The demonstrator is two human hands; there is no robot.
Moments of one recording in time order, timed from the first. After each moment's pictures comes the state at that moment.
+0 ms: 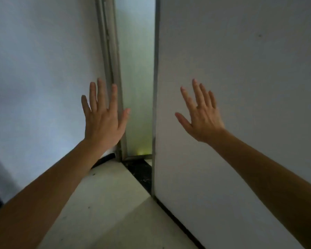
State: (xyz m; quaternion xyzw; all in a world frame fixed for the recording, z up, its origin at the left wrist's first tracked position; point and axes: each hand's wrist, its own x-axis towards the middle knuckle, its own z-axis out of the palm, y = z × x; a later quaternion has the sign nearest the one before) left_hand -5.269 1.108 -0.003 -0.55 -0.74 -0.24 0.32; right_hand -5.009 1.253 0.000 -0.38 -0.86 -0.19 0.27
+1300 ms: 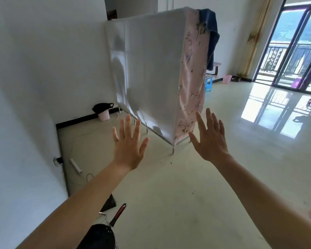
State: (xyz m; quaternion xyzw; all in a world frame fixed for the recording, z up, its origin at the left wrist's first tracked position) left_hand -3.997 1.251 -0.150 -0.95 -0.16 -0.25 -0.02; right_hand -3.843 1.000 -0.133 -0.92 -0.30 -0.22 0.13
